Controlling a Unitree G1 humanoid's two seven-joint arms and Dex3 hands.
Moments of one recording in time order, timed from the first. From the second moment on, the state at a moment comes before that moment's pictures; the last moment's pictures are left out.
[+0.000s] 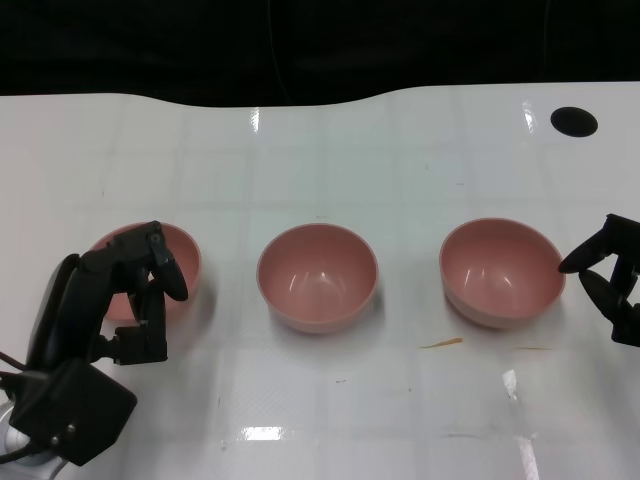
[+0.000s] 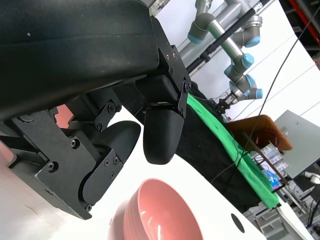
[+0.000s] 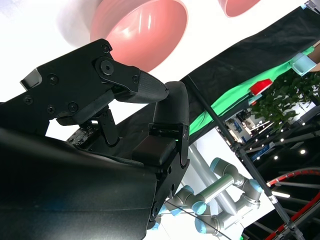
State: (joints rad) left arm -0.30 0.24 0.01 0.72 0.25 -0.89 0.14; right arm -0.36 -0.43 0.05 0.87 -0.41 -1.01 -0.30
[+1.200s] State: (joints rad) left arm -0.30 0.24 0.01 0.72 0.25 -0.89 0.14; right arm -0.20 -0.56 0.09 0.30 -0.56 -0.45 0.03
